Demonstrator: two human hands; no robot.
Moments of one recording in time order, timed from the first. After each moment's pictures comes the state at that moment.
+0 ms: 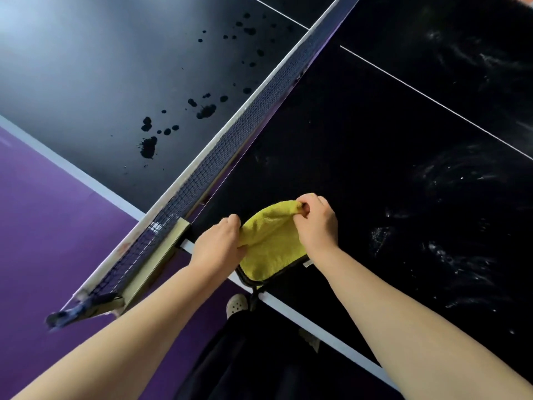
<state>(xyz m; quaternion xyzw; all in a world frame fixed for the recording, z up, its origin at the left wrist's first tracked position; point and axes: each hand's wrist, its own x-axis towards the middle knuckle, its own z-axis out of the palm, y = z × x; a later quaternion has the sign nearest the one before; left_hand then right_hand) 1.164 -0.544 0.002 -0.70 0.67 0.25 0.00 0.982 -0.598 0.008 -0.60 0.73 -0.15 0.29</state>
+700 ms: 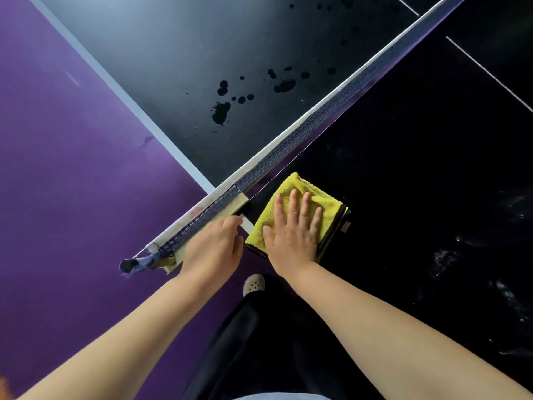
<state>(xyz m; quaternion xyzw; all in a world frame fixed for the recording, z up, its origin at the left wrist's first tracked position) 1.249 -0.472 0.006 -0.79 0.57 0.20 -0.10 1.109 -0.539 -0.053 -0.82 0.54 0.15 0.13</state>
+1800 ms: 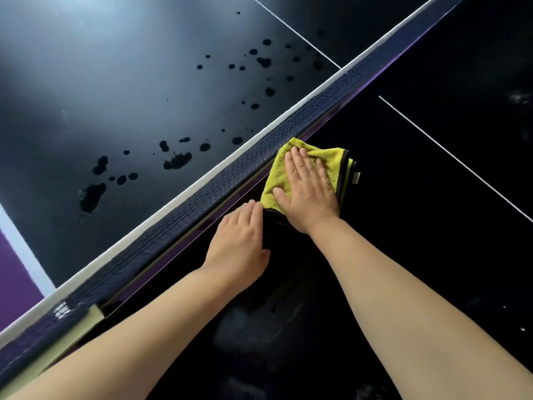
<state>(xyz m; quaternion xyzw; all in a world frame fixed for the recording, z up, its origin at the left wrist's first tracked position) 1.082 -0.772 -0.023 -0.72 0.66 0.20 -0.01 0.965 -0.906 -0.078 -0.88 0.47 0.07 0.06</state>
